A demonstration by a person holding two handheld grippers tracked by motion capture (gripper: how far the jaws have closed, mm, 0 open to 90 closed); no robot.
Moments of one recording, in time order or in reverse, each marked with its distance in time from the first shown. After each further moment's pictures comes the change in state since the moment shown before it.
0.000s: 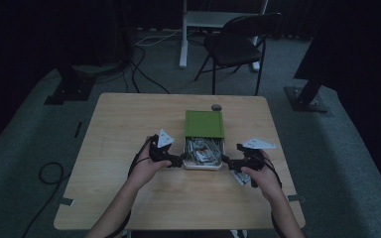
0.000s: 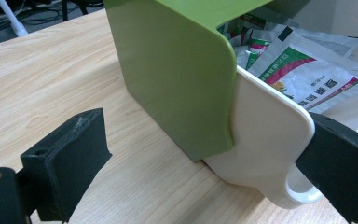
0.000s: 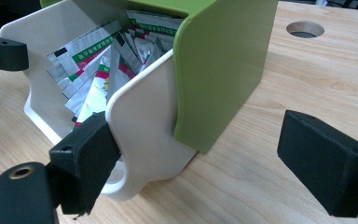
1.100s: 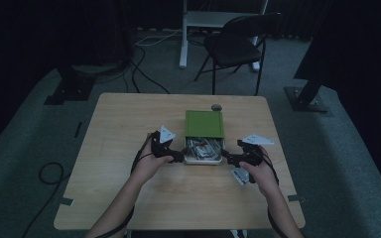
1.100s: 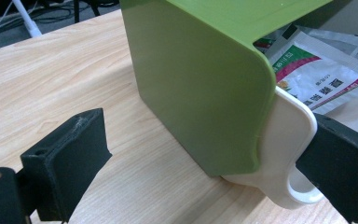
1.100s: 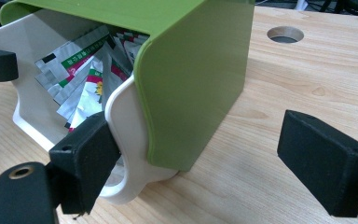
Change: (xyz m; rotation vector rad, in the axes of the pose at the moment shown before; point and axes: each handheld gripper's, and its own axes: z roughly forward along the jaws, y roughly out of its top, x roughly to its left) left arm 0.006 0.007 0.012 -0.003 0.042 -0.016; right arm -0.007 0.007 0.011 -0.017 -0.053 0.034
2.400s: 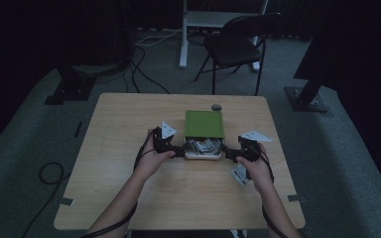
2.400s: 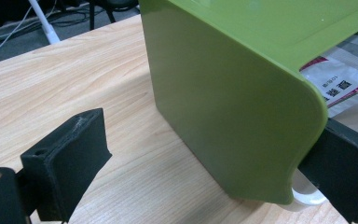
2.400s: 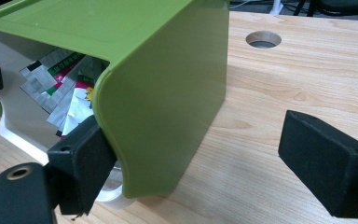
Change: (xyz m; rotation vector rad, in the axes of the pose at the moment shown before) left arm 0.006 0.007 0.012 -0.006 0.047 -0.009; right arm -0.003 0.007 0.012 -0.018 -0.077 0.046
